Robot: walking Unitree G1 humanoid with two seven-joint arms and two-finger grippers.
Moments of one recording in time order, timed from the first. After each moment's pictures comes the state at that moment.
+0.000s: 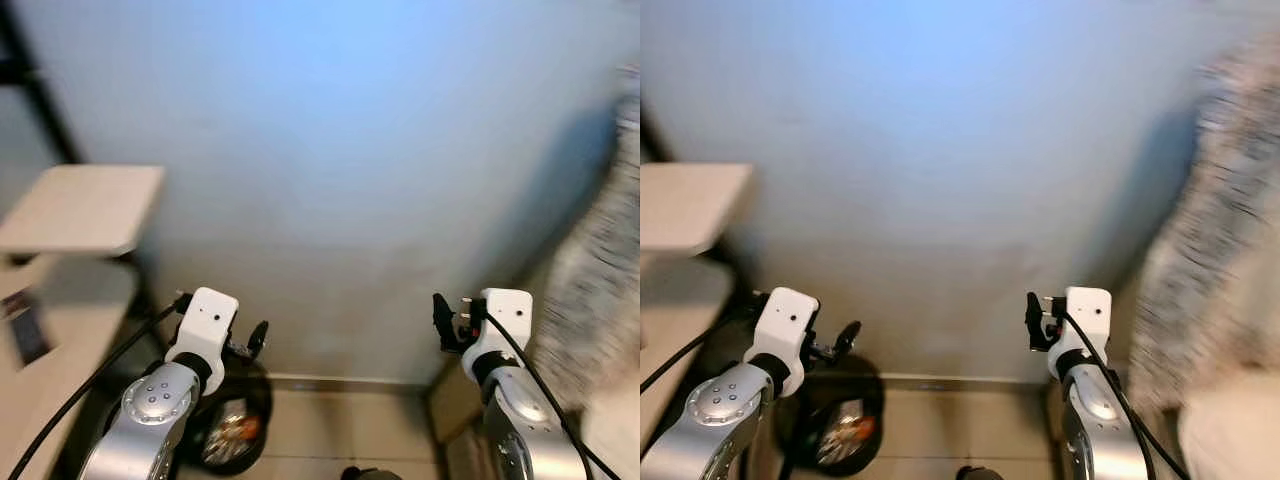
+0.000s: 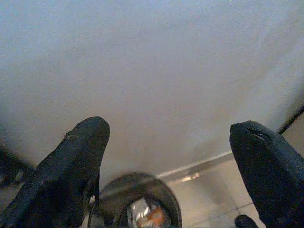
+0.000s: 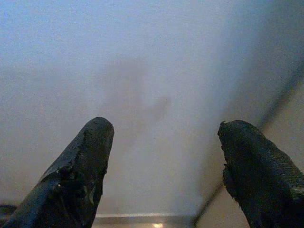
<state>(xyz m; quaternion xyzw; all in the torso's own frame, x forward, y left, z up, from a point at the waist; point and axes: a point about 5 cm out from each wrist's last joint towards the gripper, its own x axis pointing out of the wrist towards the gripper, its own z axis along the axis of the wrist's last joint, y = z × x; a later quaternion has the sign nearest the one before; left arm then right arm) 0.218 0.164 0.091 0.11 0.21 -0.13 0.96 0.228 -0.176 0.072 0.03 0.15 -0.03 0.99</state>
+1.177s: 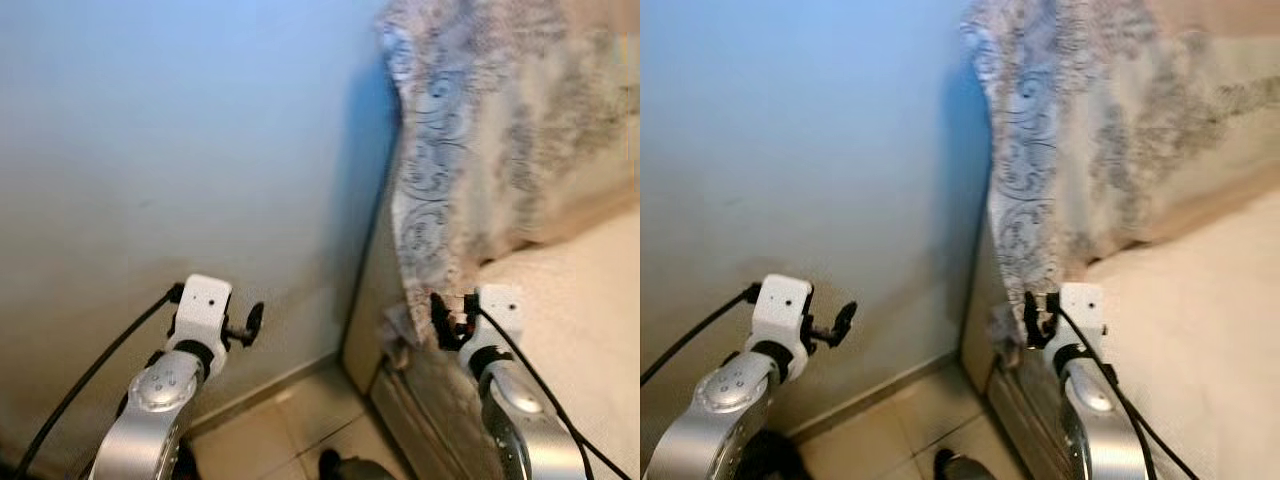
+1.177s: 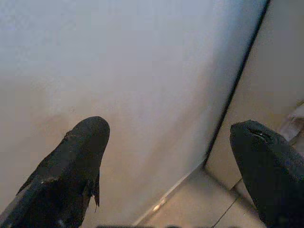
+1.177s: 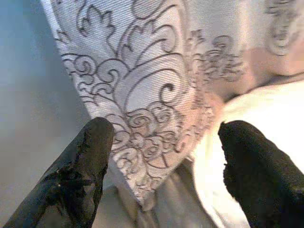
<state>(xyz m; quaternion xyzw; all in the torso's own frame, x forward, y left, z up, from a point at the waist) 0.232 0.162 0.094 0.08 0.18 -0.09 0.98 0.235 -0.170 0.074 0.00 0.17 -0.02 0.99</state>
